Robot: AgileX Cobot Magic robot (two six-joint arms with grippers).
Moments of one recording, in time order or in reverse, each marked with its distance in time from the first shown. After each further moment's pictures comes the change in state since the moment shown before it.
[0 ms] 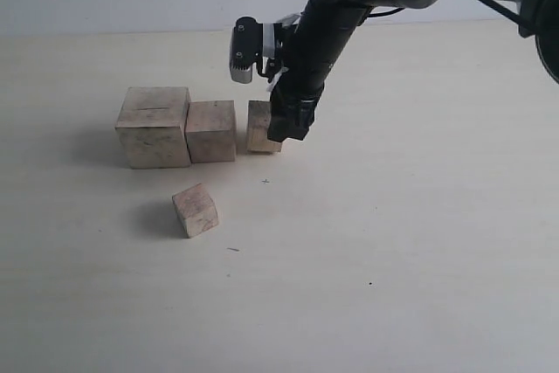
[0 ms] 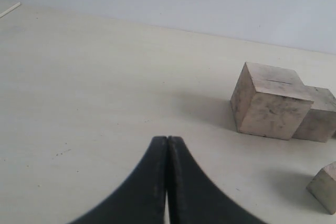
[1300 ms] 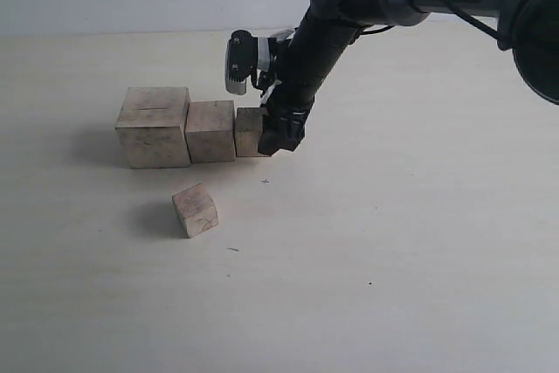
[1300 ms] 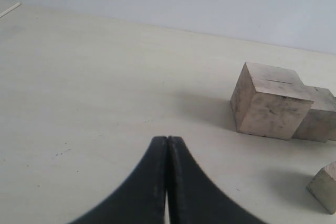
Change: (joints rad) left arm 0.000 0.000 0.000 0.000 0.000 0.000; right arm 0.000 0.052 -0.003 0.092 -0.040 -0.079
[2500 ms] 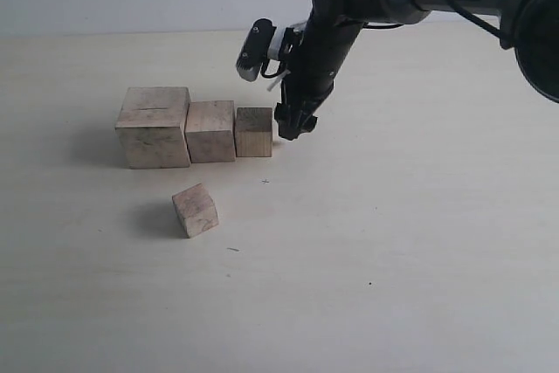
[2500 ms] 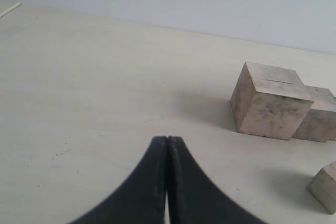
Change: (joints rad) left arm 0.000 0.000 0.000 0.000 0.000 0.000; right arm 0.000 -0.007 0.000 -0.288 -0.091 0.435
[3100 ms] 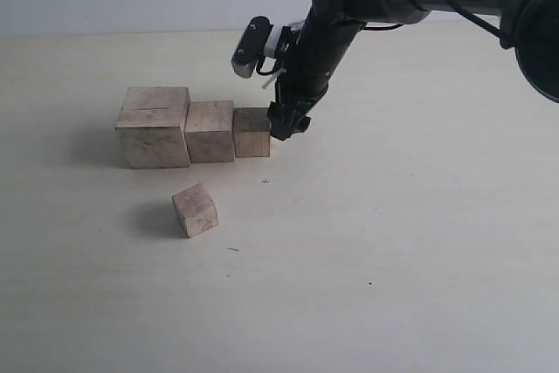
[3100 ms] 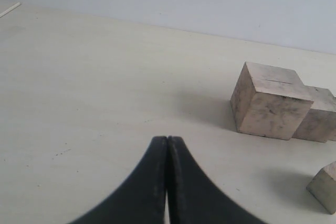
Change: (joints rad) left arm 0.000 0.000 0.000 0.000 0.000 0.000; right arm 0.000 0.000 0.000 0.060 -0.006 -0.023
